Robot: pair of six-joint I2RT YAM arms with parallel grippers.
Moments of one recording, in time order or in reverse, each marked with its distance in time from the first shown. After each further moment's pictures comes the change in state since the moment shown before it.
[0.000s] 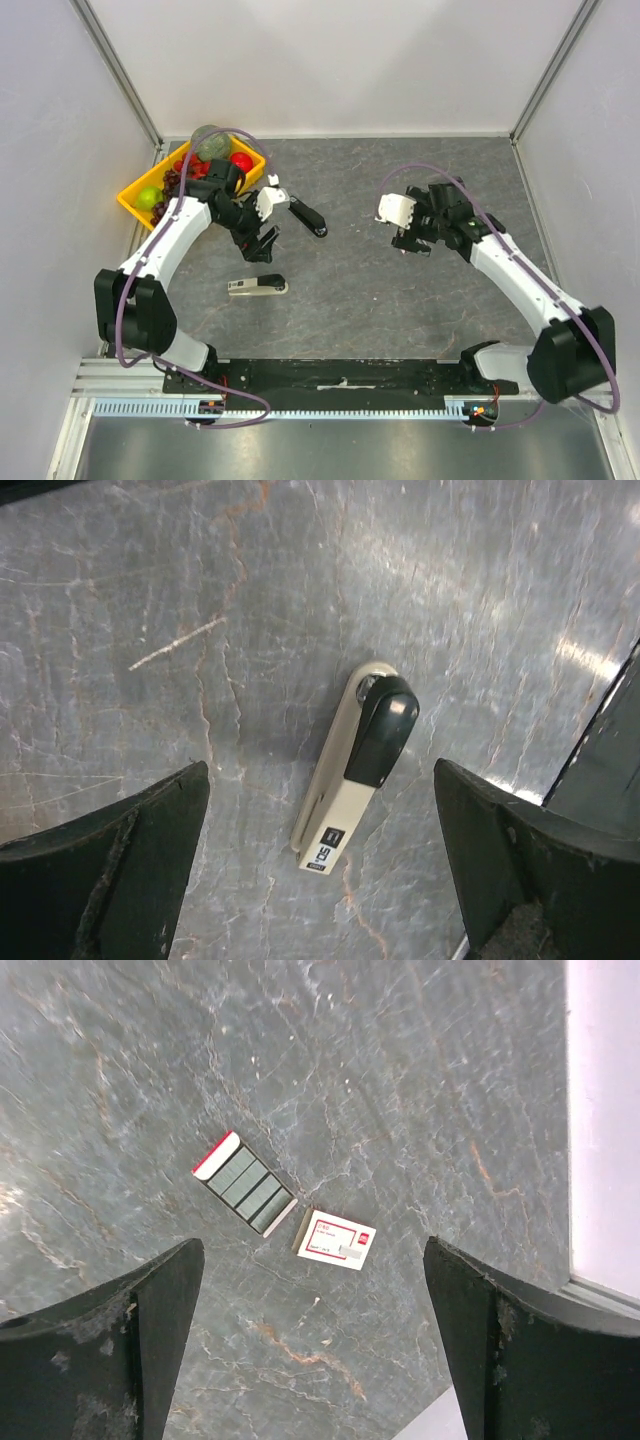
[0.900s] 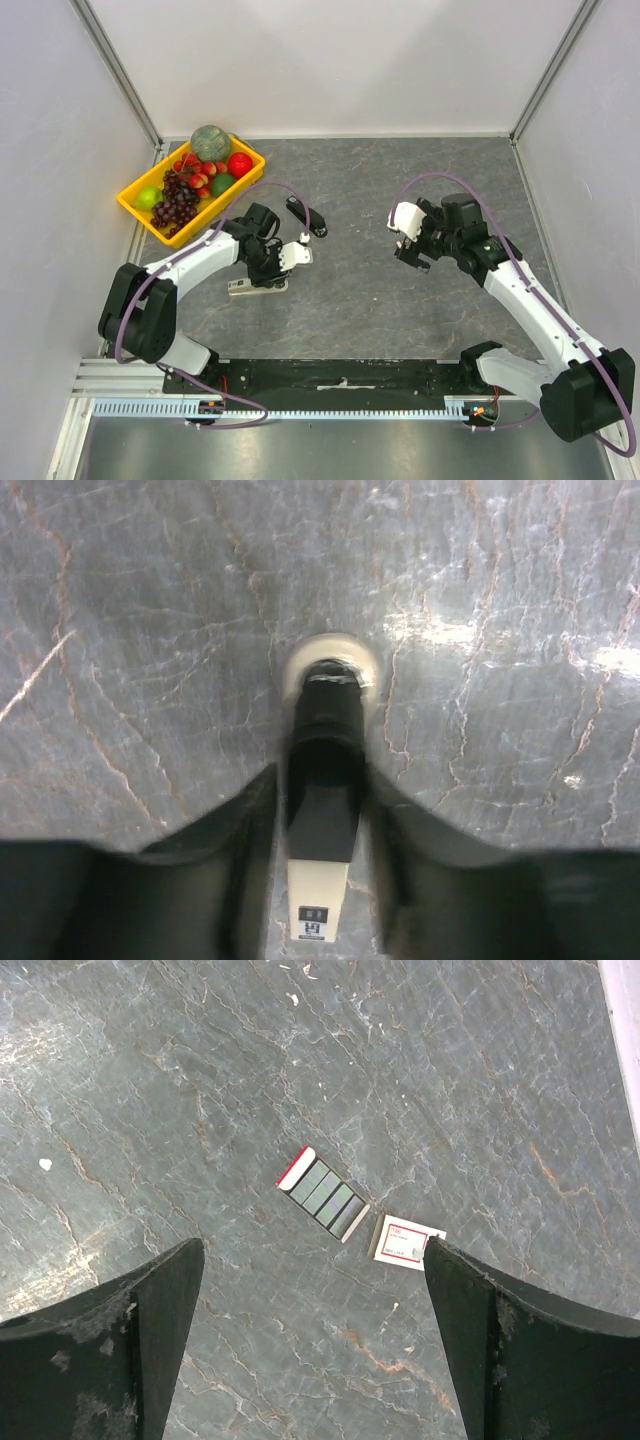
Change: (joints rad) left arm -0.227 -0.032 -0.375 0.271 -0.265 0.168; right arm 0.001 -0.229 -0.119 -0.010 -0.122 0.207
